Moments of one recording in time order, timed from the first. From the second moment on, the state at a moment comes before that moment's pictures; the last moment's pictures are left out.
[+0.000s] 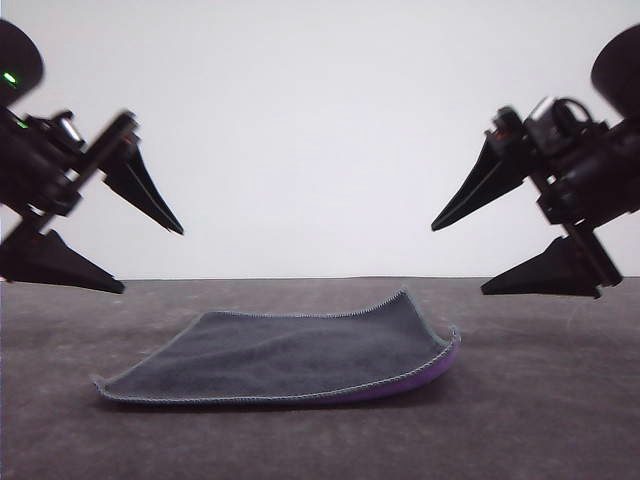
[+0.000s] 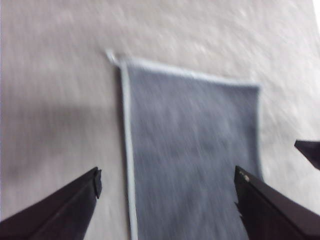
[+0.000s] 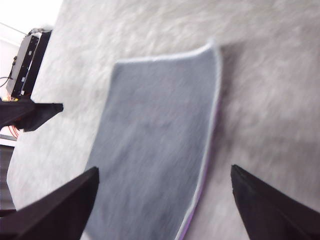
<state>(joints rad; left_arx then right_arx) -0.12 1.59 0.90 -0.11 0.60 -0.41 0.14 1.58 0.74 0.14 -0.79 0.47</state>
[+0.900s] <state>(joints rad) -0.23 1.98 1.26 -0.18 0.63 -0.41 0.14 1.89 0.98 0.17 -0.85 0.45</state>
